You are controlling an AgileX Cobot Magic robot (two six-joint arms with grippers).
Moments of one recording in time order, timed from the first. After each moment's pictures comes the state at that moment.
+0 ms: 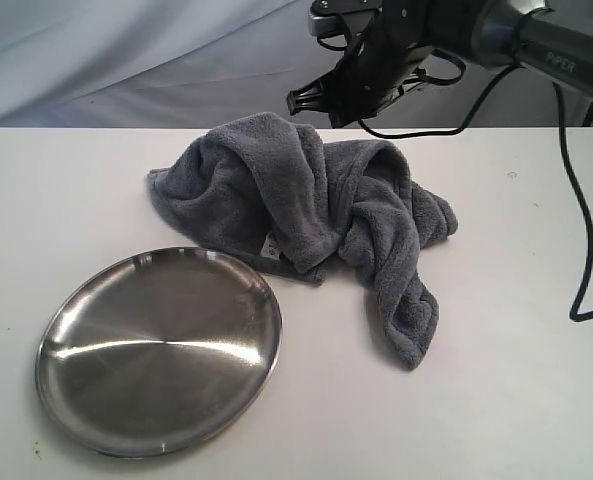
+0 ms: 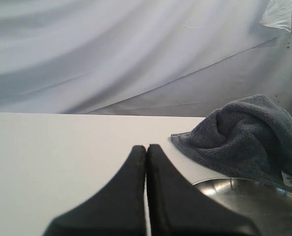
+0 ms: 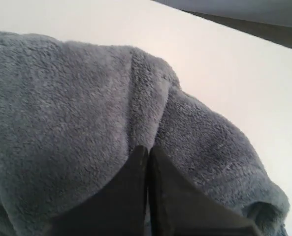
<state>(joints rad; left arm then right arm) -0.03 0.00 0.00 -0.04 0.15 0.01 0.41 2.28 -2.08 0.01 0.81 0.04</state>
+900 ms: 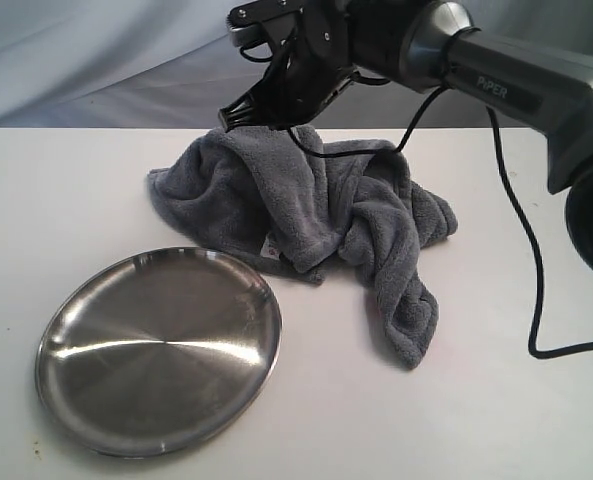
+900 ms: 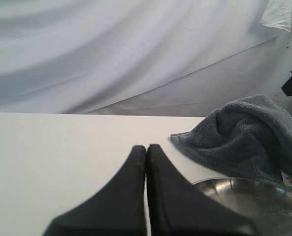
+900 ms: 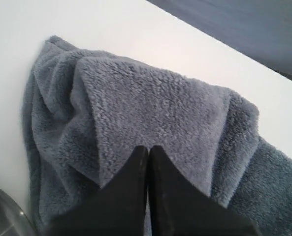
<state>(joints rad) -0.03 0.00 0.00 -0.04 0.15 0.01 0.56 2.30 -2.11 -0.07 0.74 0.03</state>
